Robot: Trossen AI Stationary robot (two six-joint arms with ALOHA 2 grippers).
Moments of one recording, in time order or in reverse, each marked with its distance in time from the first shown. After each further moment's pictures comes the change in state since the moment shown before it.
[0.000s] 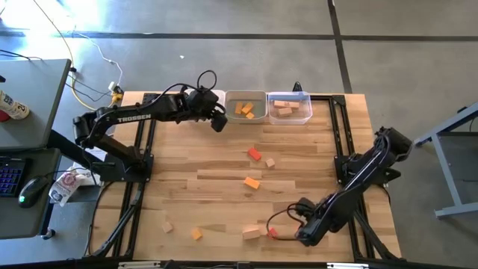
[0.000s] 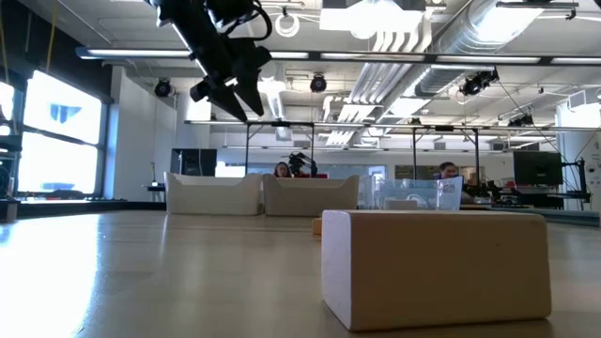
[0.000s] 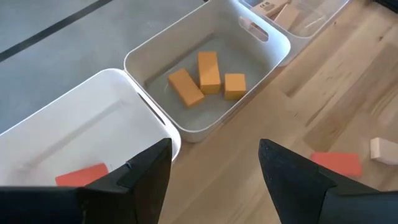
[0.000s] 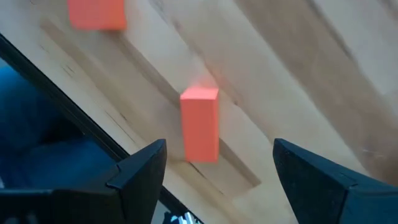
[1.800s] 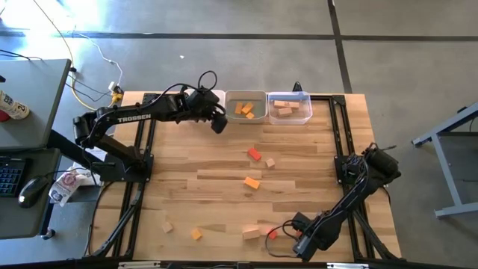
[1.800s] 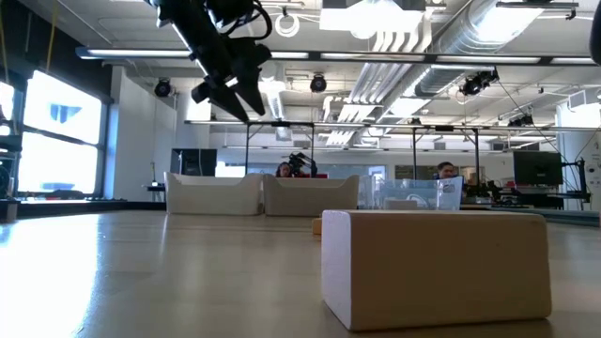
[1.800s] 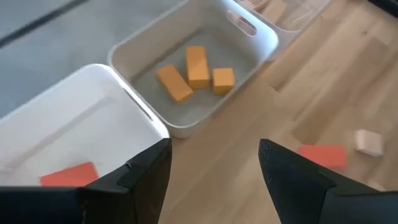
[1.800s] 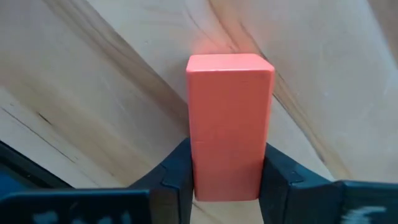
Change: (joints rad) left arm 0.000 0.001 0.000 -0.002 0.052 0.002; right arm 0.060 0.276 0.009 0.127 -0.065 0.035
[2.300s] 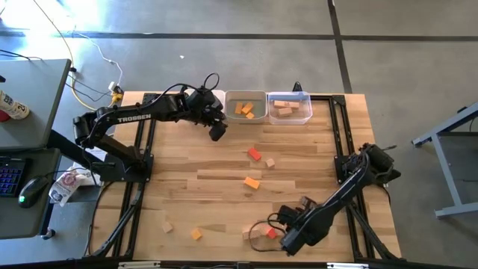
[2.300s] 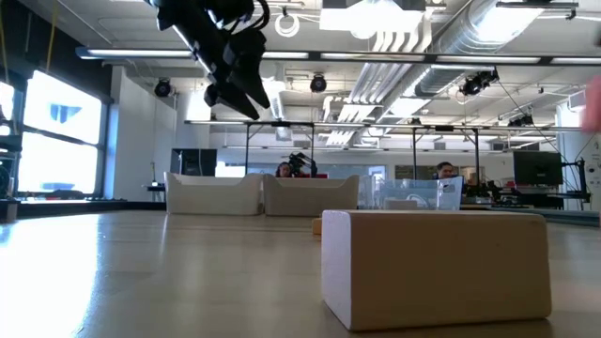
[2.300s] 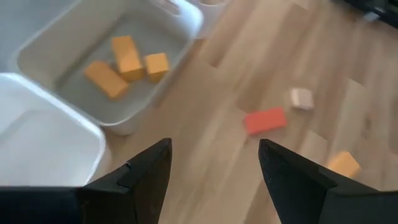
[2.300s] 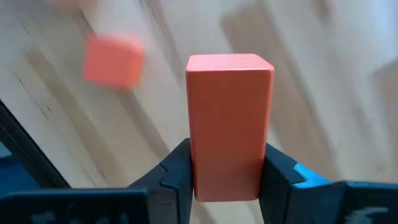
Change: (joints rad) left arm -0.001 0.000 0.000 0.000 0.256 0.144; right arm -0.123 0.000 0.273 -0.303 0.247 -0.344
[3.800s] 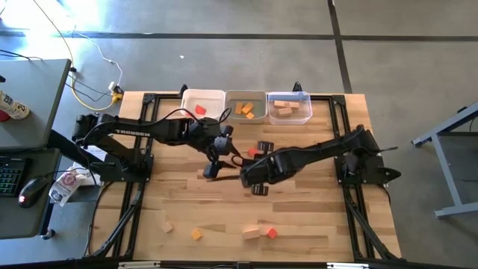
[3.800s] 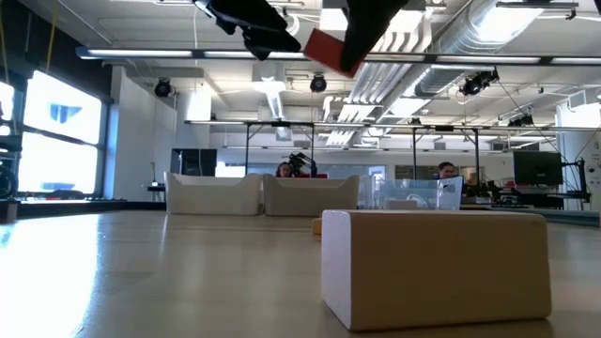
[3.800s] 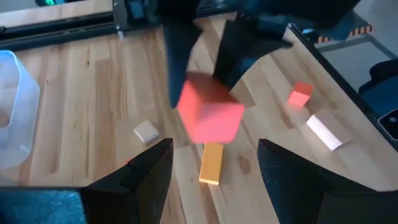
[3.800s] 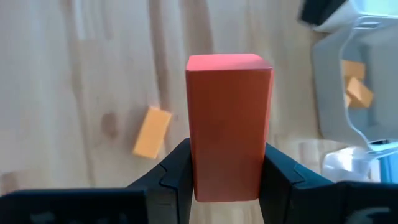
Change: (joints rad) left arm -0.353 0.000 0.000 0.184 0.189 0.388; right arm -0.478 -0.002 0.326 -0.056 0.281 -0.963
